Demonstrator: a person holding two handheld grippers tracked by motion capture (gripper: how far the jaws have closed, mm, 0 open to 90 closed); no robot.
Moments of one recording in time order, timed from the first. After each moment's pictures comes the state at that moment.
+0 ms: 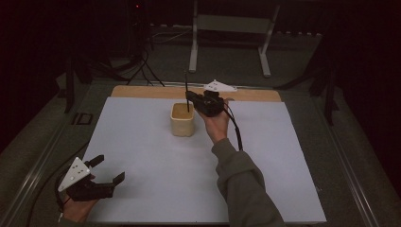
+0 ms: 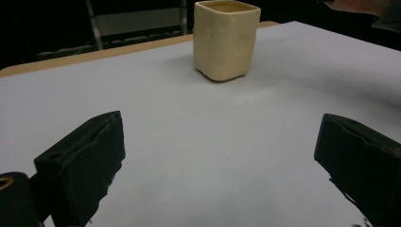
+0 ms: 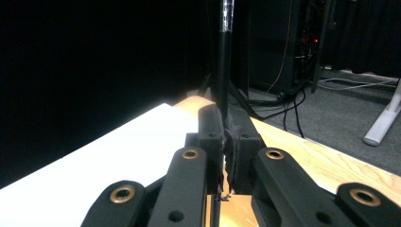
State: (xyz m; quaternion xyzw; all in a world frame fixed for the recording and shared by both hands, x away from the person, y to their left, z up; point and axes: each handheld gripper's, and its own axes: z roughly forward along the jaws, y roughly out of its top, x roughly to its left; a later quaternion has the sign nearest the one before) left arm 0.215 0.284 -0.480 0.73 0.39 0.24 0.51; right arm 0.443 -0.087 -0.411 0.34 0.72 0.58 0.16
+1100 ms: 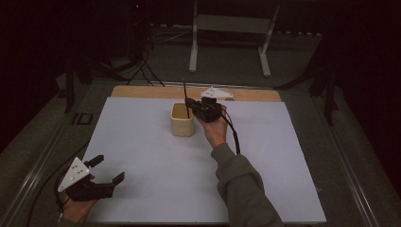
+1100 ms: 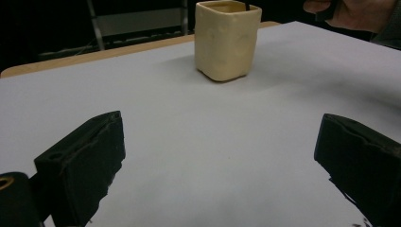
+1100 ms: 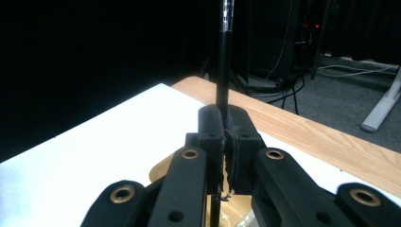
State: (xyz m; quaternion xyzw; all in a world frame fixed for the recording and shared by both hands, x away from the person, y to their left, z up) left arm 0.214 0.284 -0.479 0.73 0.39 0.24 0.51; right arm 0.440 -0.084 -0.434 0.35 0.74 0.56 0.16
